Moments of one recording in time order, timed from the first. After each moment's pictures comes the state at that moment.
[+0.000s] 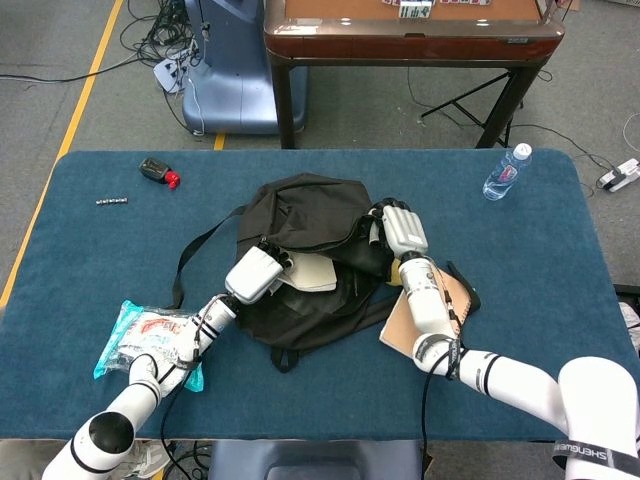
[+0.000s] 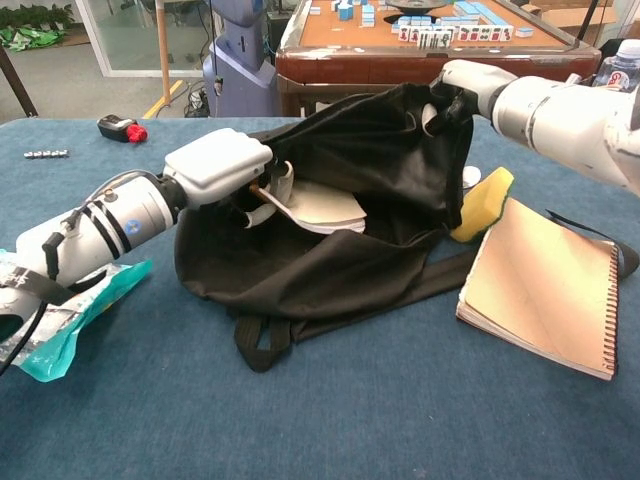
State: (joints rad) left arm -0.93 -2.09 -0.02 -0.29 1.61 1.18 -0.30; right arm 0.94 -1.65 0.41 -1.25 -0.60 0.89 -0.28
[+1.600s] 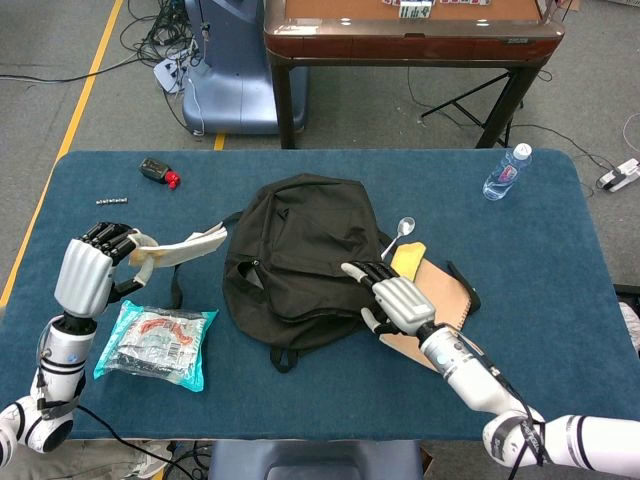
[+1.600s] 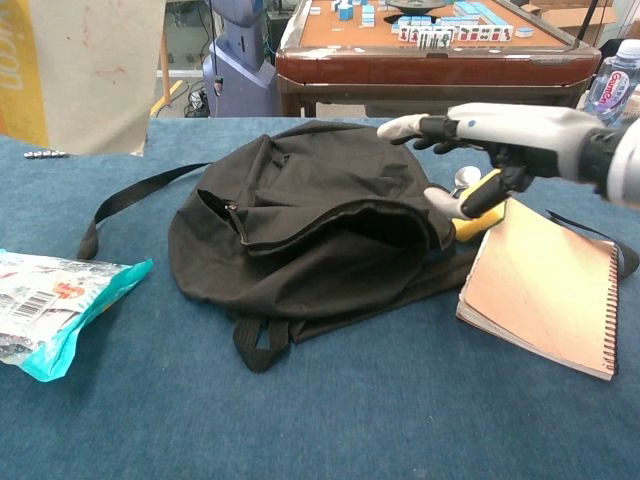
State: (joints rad) left arm -0.57 -1.35 -0.15 -1.29 1.57 1.64 -0.15; right arm 0.71 -1.29 0.14 -1.86 -1.11 0.92 -0.14
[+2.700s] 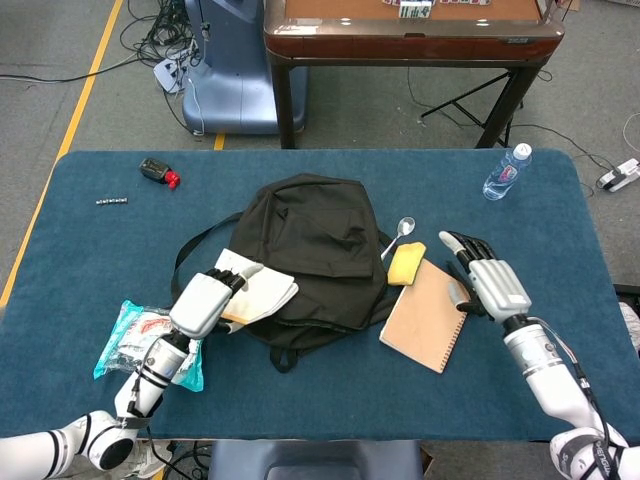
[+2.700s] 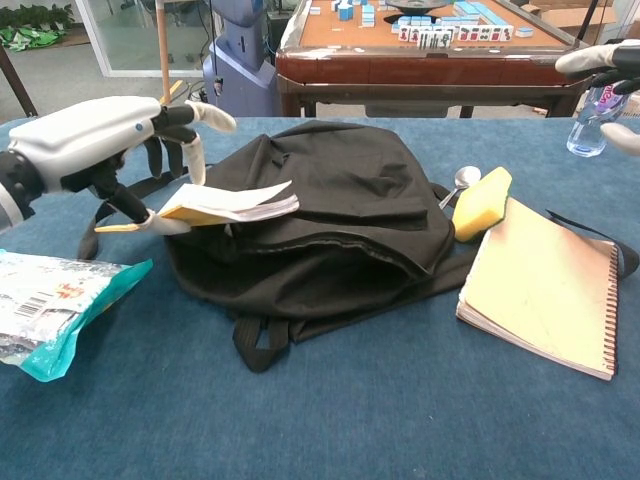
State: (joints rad) left arm -0.66 -1.48 -0.09 -1.55 1.43 1.21 0.22; right arm 0.52 -1.08 0.14 -1.82 -1.16 1.06 0.02
